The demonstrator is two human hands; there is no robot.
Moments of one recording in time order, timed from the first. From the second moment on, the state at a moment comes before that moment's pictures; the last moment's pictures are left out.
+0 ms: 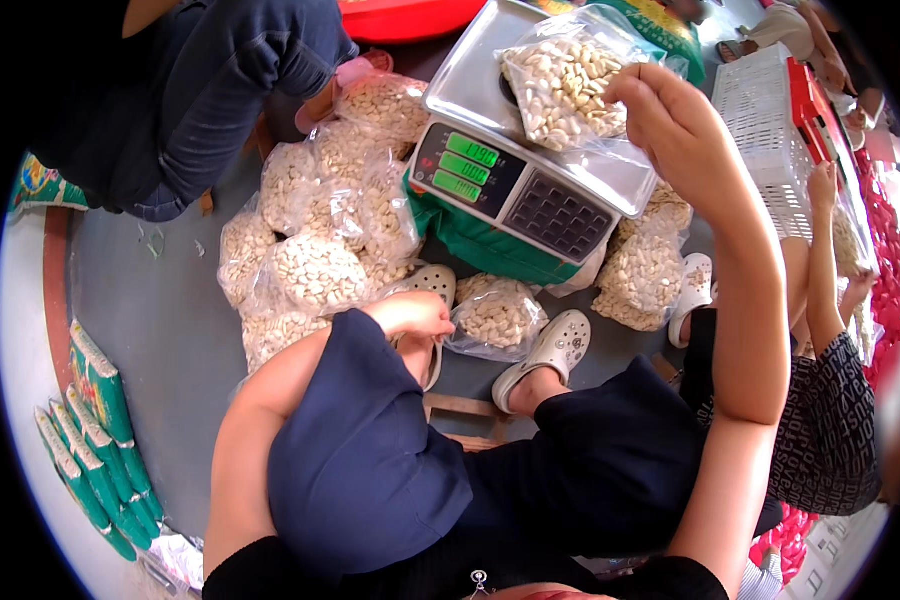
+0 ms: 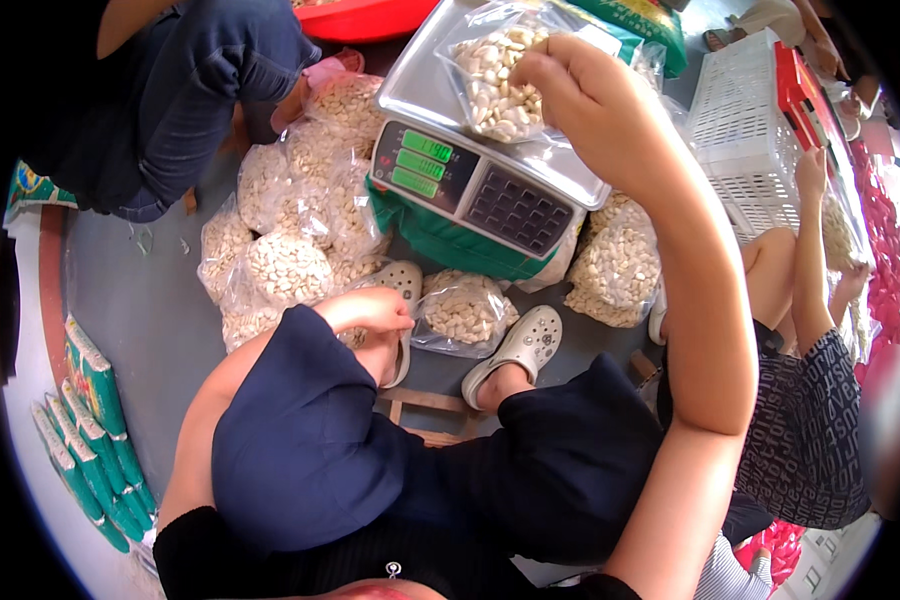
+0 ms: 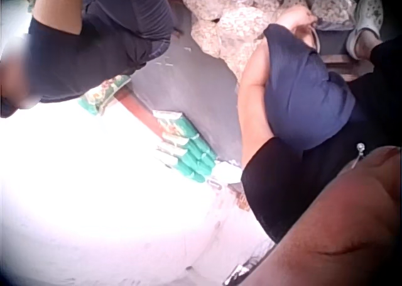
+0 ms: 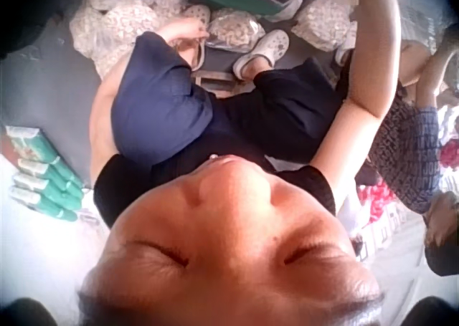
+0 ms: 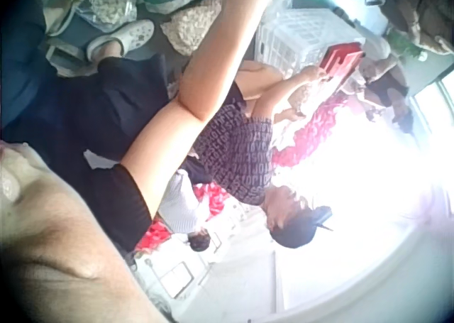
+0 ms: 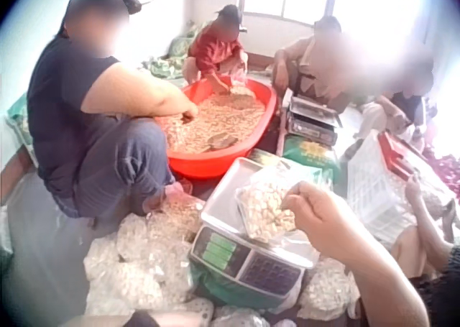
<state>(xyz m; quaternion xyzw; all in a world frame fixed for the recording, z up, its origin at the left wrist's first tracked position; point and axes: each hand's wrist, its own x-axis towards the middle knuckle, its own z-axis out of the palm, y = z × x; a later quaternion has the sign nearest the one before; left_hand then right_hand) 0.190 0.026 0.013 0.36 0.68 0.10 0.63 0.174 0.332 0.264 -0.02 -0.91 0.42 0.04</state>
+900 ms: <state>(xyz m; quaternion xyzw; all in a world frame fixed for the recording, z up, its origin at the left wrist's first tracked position) 0.204 0.021 0.027 0.37 0.65 0.18 0.63 0.221 0.294 0.215 -0.22 -0.36 0.88 -0.22</state>
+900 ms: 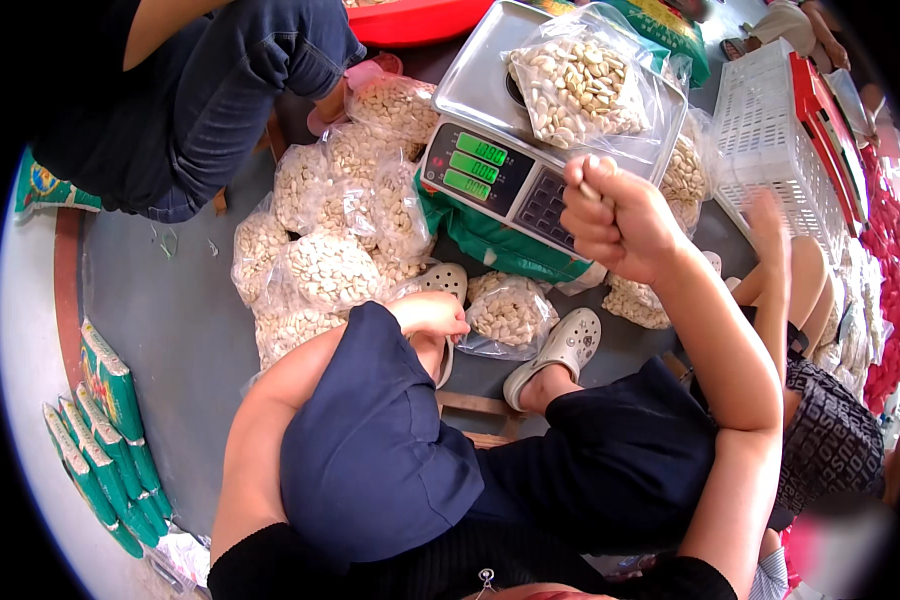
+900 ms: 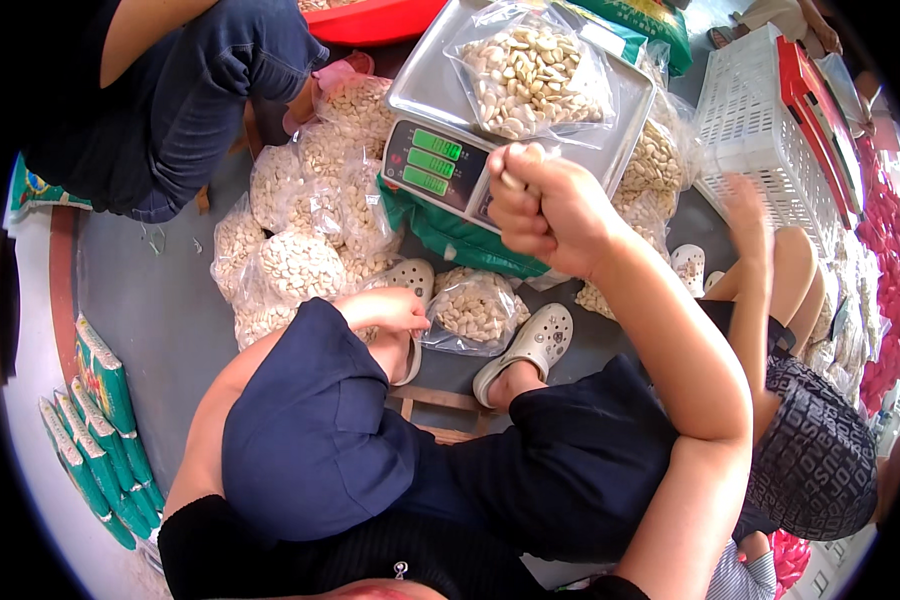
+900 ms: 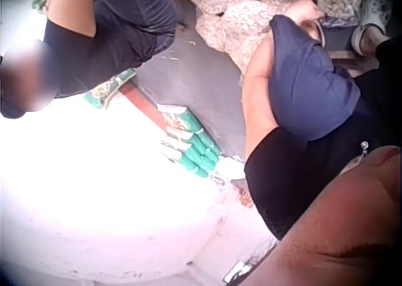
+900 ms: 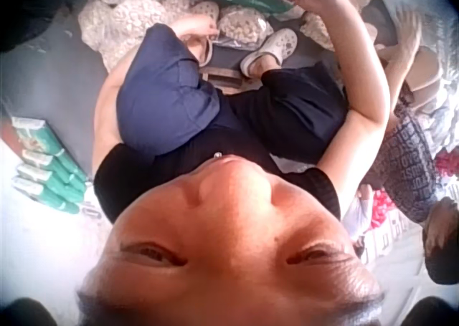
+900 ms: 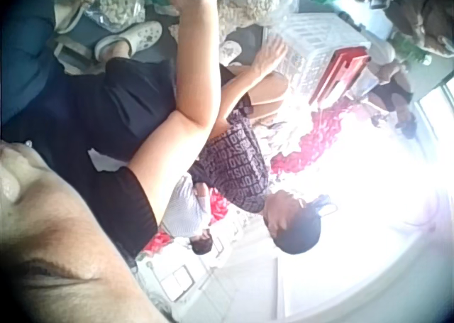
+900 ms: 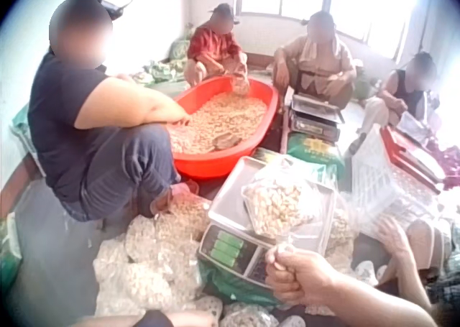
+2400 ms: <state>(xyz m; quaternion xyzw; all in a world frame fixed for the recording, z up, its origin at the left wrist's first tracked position) 0.199 0.028 -0.006 0.41 0.67 0.10 0.62 0.251 0.271 0.141 -0.09 -0.58 0.63 -0.52</state>
